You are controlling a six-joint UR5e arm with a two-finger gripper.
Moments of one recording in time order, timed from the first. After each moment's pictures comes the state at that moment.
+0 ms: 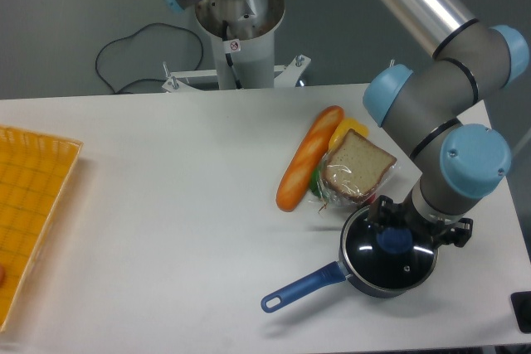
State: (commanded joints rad) arm 2.64 -2.29 -0.98 -1.48 1.56 0.87
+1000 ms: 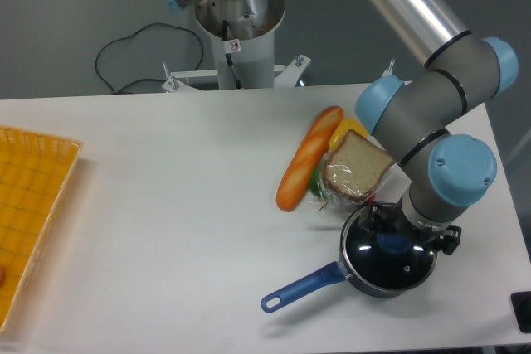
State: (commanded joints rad) arm 2.64 -2.27 -1.05 -1.41 1.54 0.93
